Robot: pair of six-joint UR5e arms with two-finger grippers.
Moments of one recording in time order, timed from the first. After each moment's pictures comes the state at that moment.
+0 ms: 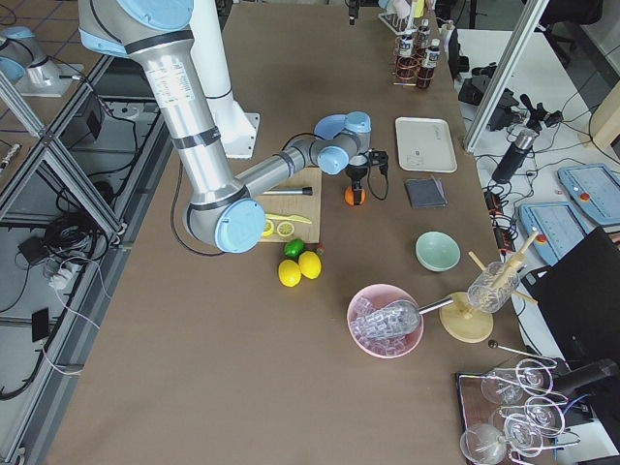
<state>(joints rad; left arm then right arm) -1.28 -1.59 -1.71 -1.88 -2.44 -0.32 0.74 -1.17 1.59 -1.34 1.96 0.95</state>
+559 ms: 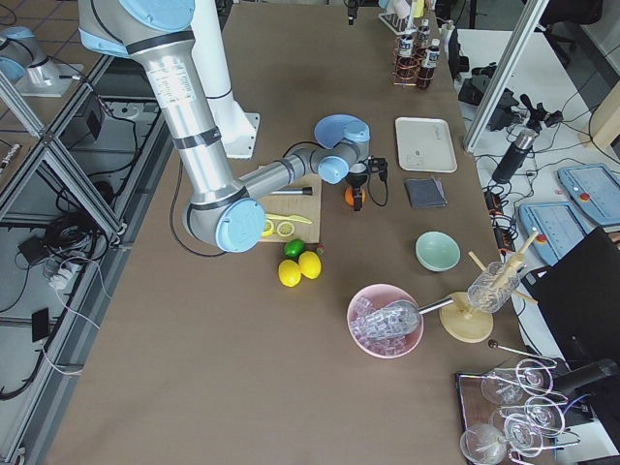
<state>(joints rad) -1.28 -1.58 -1.71 -1.88 -2.44 -0.32 0.73 -1.17 1.52 -1.25 1.95 0.95</state>
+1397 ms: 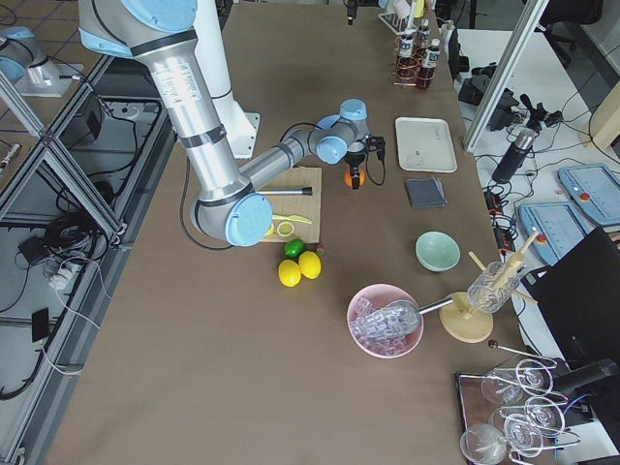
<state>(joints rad) -1.28 -1.57 -1.72 -1.88 -2.44 -0.32 0.69 -1.06 1.60 -1.37 1.94 1.07</state>
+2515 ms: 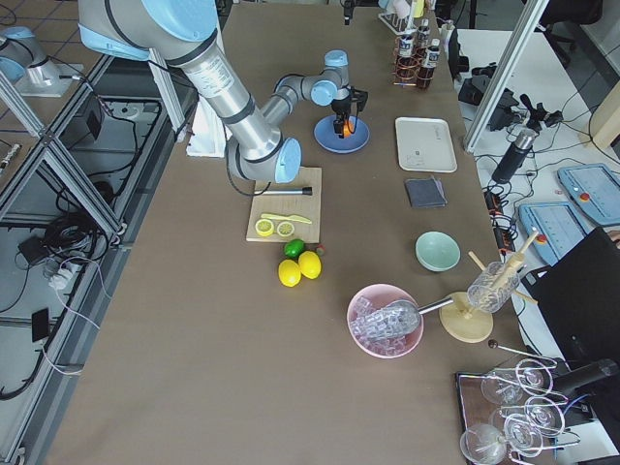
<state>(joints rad) -1.28 -1.54 -1.72 -1.89 -2.44 -0.32 0.47 -0.65 1.31 -1.46 1.73 1.52</state>
